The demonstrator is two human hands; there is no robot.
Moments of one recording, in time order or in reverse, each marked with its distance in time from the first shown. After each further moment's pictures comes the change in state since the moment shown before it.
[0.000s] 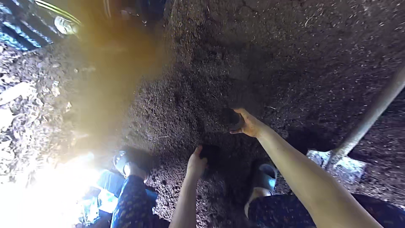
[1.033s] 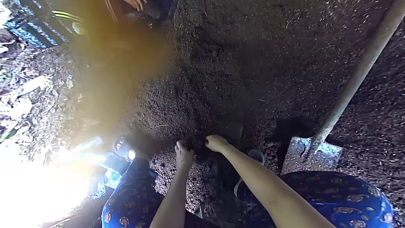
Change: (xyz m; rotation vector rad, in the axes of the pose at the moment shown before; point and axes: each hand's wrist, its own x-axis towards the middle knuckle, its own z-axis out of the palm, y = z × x) left_hand -0.044 -0.047 0.014 0.219 0.403 -0.098; right_hand -0.074 0.097 0.097 -1.388 -0.232 0.009
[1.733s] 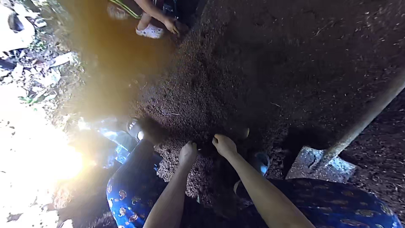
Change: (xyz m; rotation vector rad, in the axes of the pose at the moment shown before) left_hand -0.032 -0.005 -0.027 0.113 -0.144 -0.085; right_hand -0.041 -0.019 0.024 0.052 0.235 0.014
